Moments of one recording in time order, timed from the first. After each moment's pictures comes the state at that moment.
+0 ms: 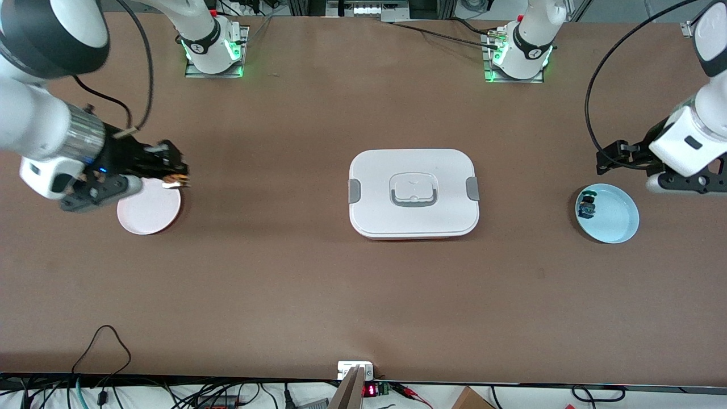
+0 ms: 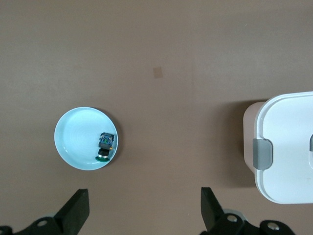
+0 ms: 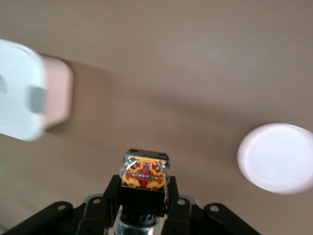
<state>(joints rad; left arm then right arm) 0.00 0.06 -0.05 -1.67 0.03 1.71 -0.02 0.47 0.22 -0.41 -1.45 0.24 1.53 -0.19</state>
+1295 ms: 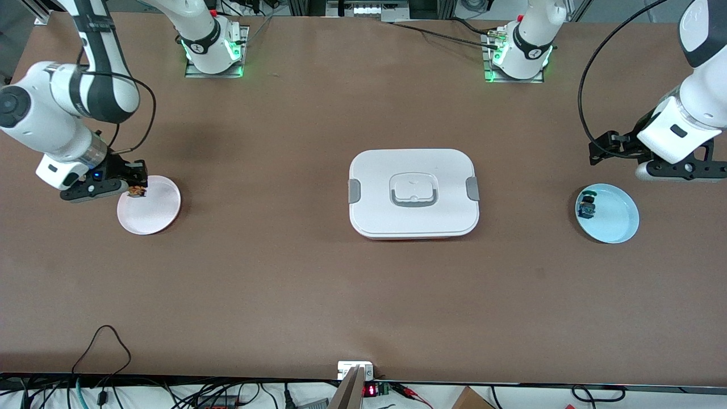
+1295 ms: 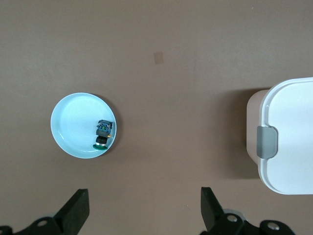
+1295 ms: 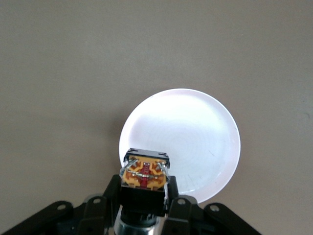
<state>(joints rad) 0.00 0.02 -0.05 -1.73 0.03 1.70 -0.04 0.37 0.13 -0.48 -2.25 0.02 2.39 -0.37</state>
